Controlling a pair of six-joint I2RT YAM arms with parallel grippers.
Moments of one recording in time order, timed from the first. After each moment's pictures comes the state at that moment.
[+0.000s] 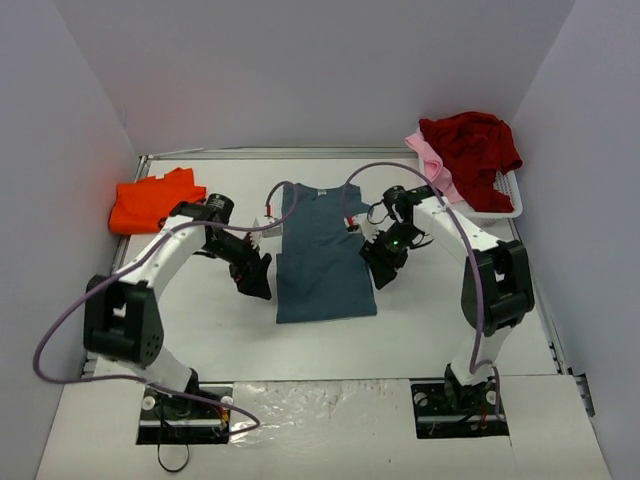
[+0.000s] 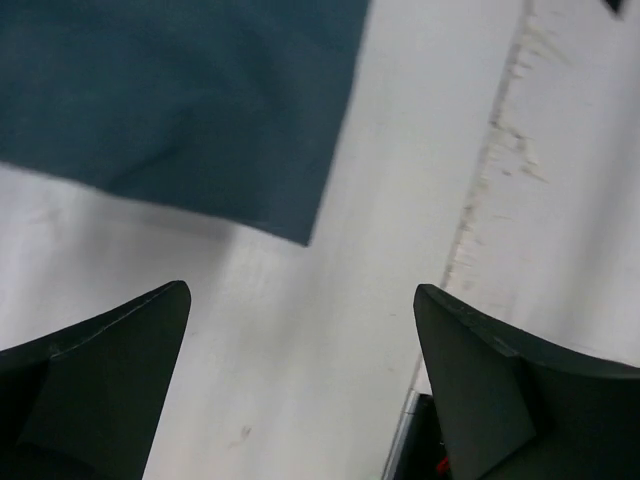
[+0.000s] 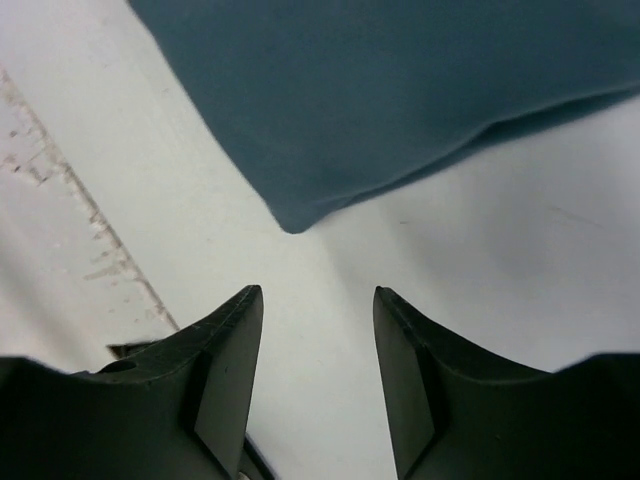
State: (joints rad) left arm -0.26 1.64 1.26 -1.17 0.94 0.82; right arm 0.35 1.82 1.36 -1.15 -0.51 -0.70
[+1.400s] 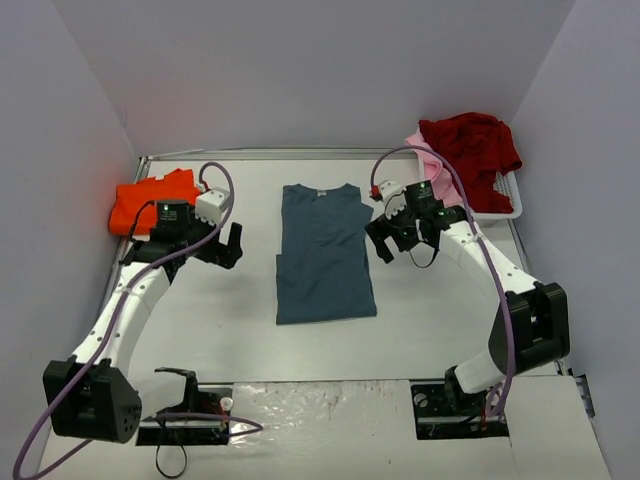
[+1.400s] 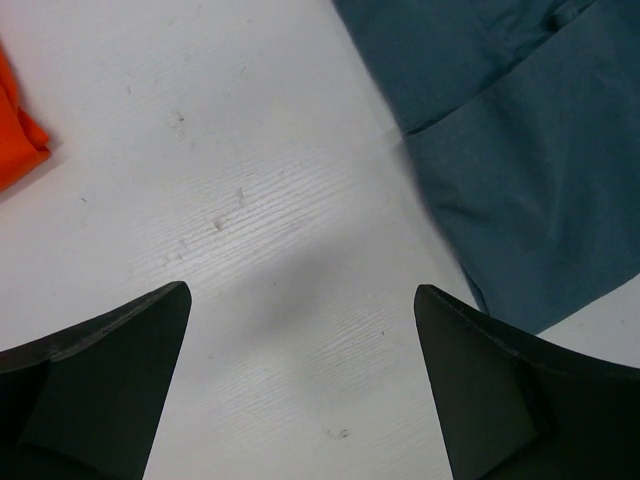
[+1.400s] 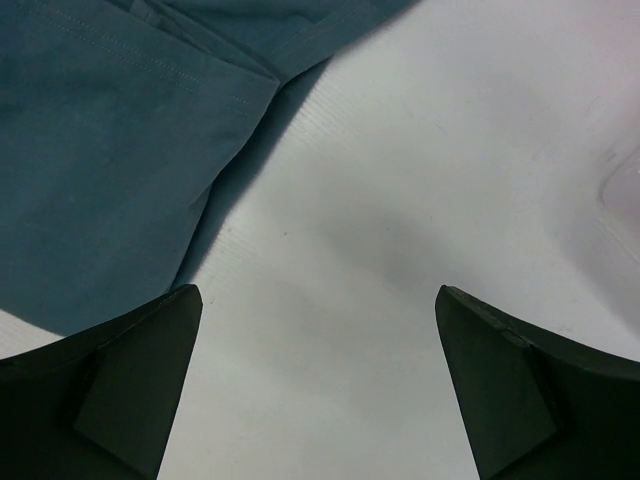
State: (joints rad) left arm -0.10 1.18 0.98 -0.52 0.35 0.17; right arm 0.31 1.50 1.14 -0.57 -0.14 -0.31
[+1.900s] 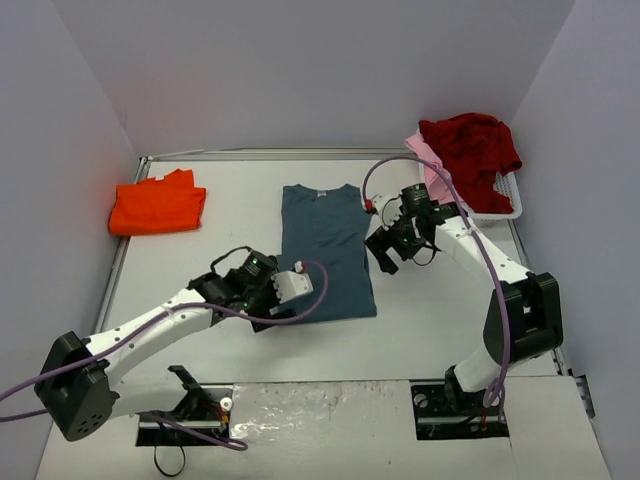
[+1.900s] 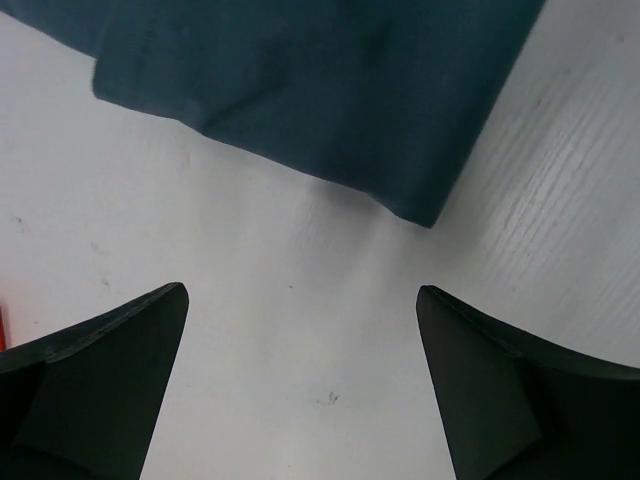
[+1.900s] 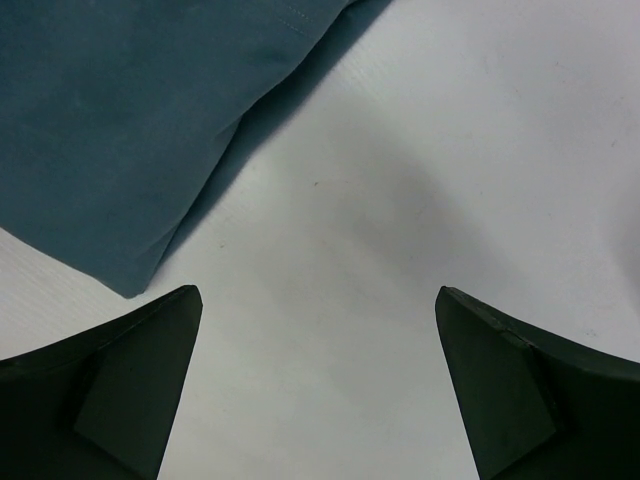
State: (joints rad) left arm -0.71 1.16 0.82 -0.60 0.01 0.51; right arm 0.31 1.55 1.17 -0.72 -0.21 -0.46
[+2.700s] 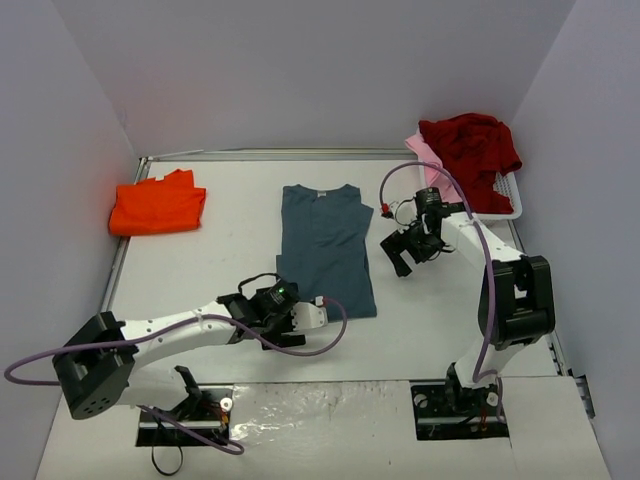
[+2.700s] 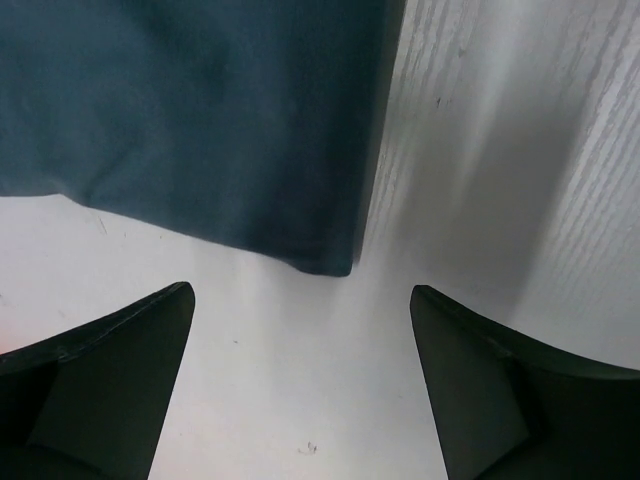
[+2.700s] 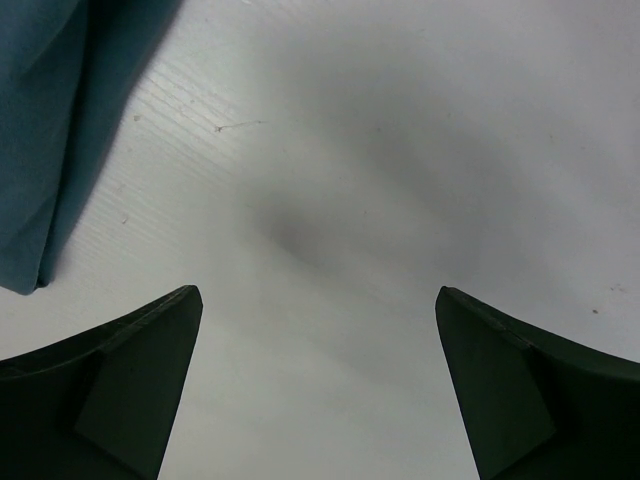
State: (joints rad) left arm -0.94 1.27 0.67 -0.44 -0.13 0.56; right arm 0.18 1.67 1.14 -0.73 -0.18 -0.49
